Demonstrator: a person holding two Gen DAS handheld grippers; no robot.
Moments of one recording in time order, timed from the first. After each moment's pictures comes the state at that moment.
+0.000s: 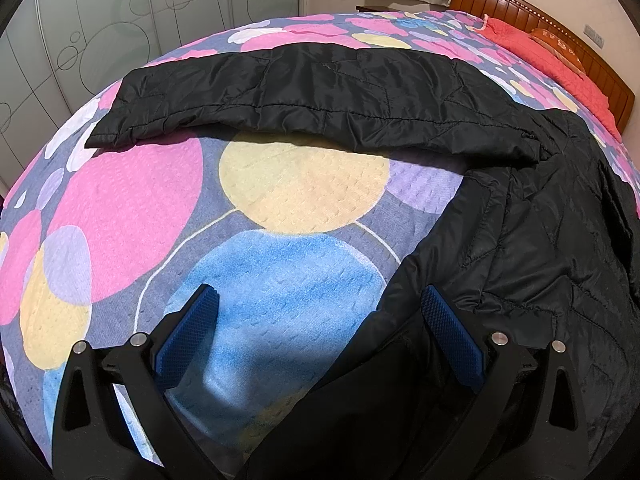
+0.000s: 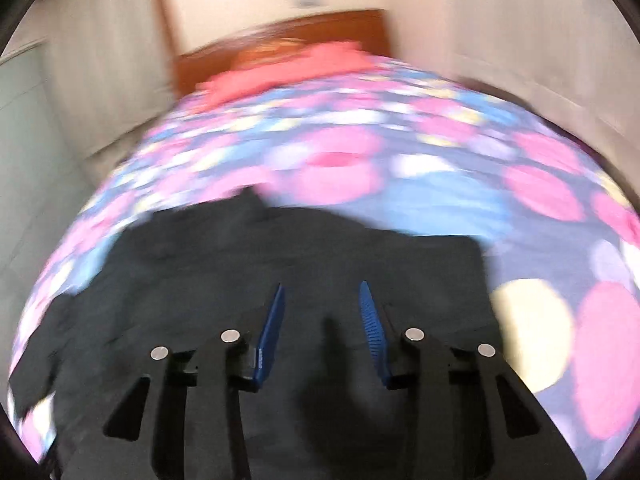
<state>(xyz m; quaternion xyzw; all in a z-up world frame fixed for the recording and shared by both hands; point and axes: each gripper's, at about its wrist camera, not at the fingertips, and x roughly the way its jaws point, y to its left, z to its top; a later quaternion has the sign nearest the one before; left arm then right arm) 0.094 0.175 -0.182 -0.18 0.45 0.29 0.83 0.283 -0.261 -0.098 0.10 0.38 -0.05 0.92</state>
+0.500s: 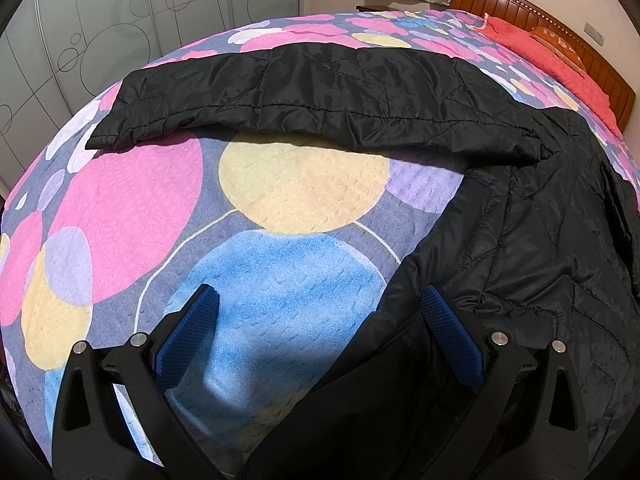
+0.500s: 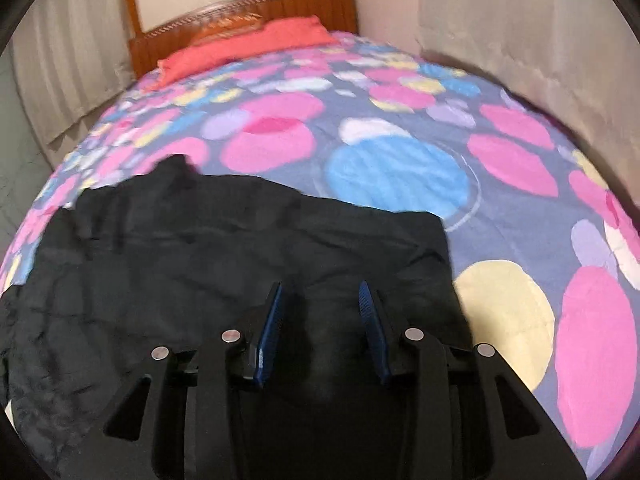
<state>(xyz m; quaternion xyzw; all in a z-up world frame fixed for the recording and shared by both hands) 0.095 0.175 -0.182 -0.18 0.45 0.29 0.83 0.287 -0.259 -0.123 0.07 0.41 -0.08 0.91</state>
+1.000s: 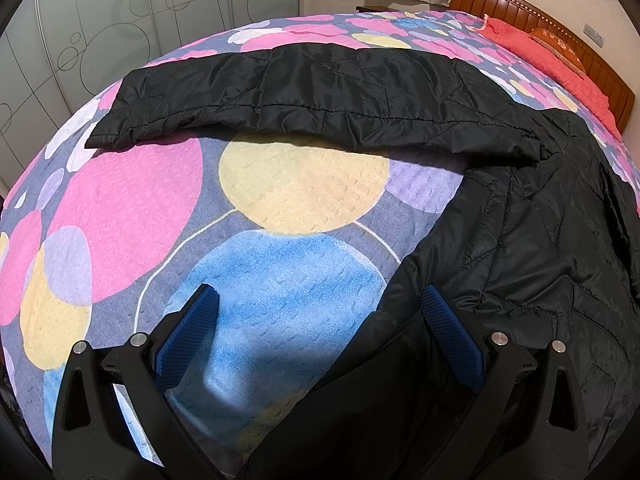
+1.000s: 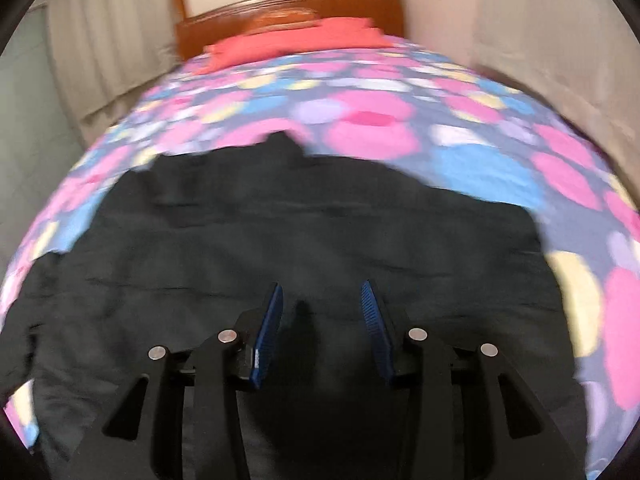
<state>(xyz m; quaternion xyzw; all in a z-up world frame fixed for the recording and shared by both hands) 0.095 0.175 -0.182 -0.18 0.44 0.29 0.83 0.292 -0.162 -0.123 0.05 0.42 -0.01 0.91</state>
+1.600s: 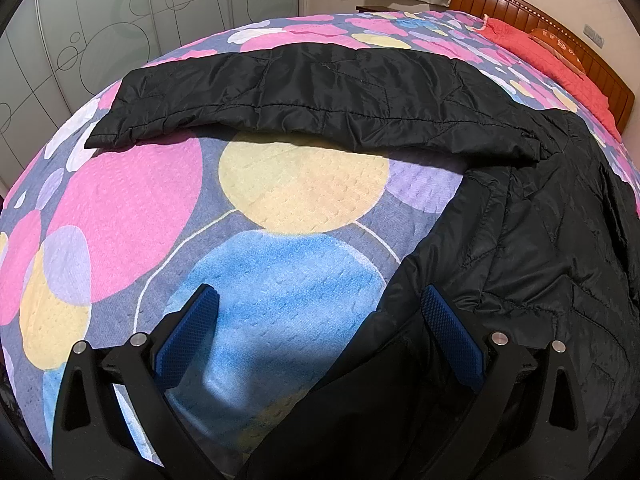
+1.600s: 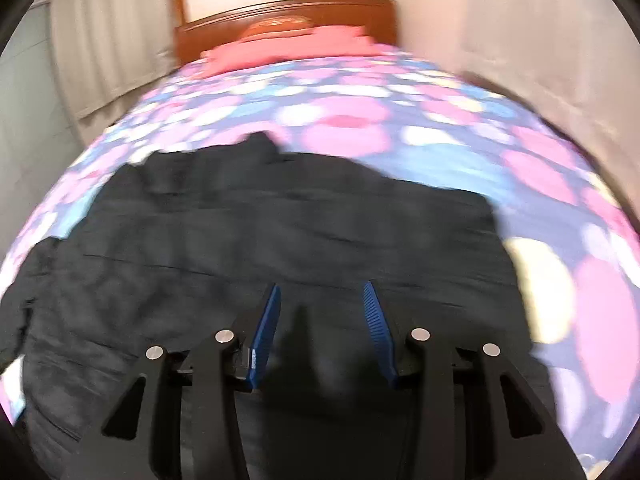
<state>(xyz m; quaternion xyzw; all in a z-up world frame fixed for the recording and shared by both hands) 0.096 0.176 -0.183 -0.18 0.44 0.29 0.83 0.249 -0.211 -0.118 0.04 0.40 -0.06 0.91</state>
